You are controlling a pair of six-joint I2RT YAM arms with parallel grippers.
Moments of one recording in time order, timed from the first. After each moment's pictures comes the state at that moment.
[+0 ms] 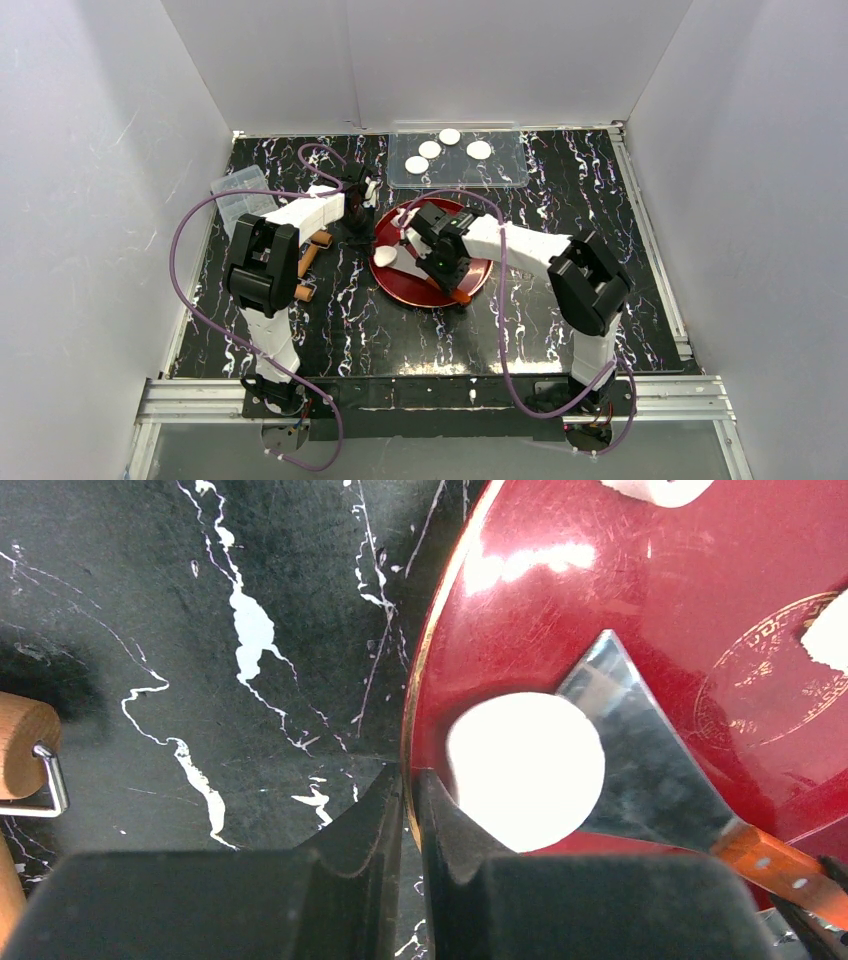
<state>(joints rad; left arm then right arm) -0.35 1.91 1.34 -0.76 0.10 -0.27 0.89 1.91 1.42 -0.86 -0.04 -0.07</state>
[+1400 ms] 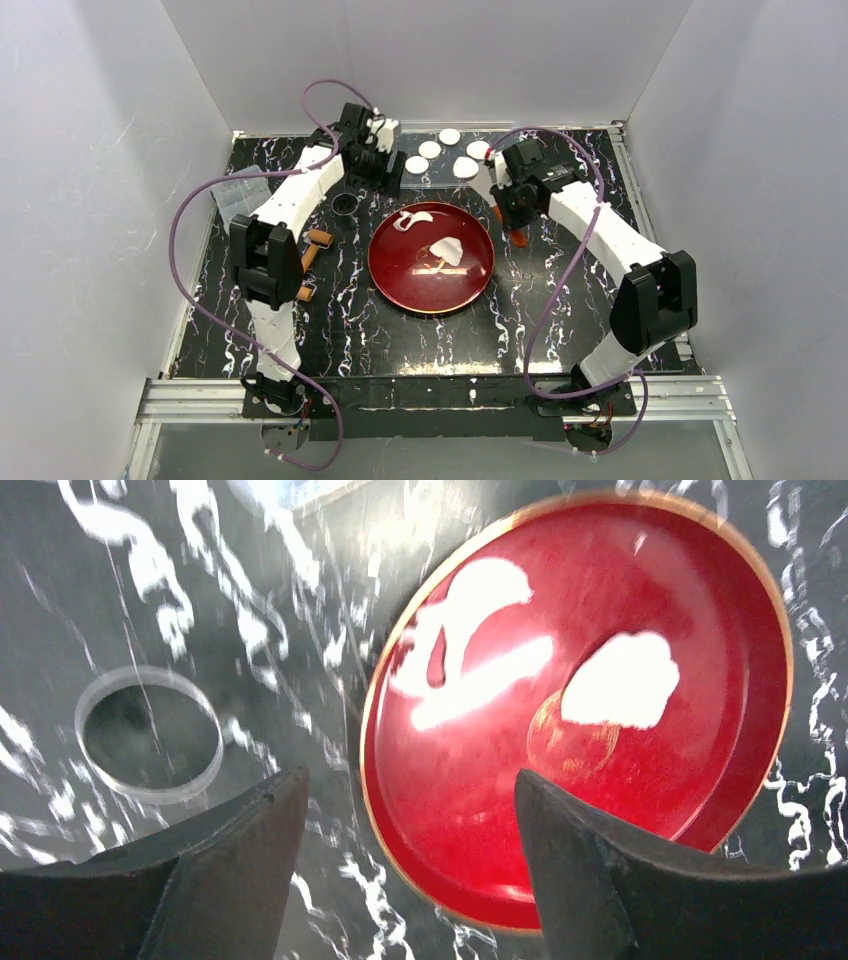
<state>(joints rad) -0.35 1.94 1.76 -0.89 0.20 -0.02 0.47 1.61 1.39 -0.85 0.03 -0.06</state>
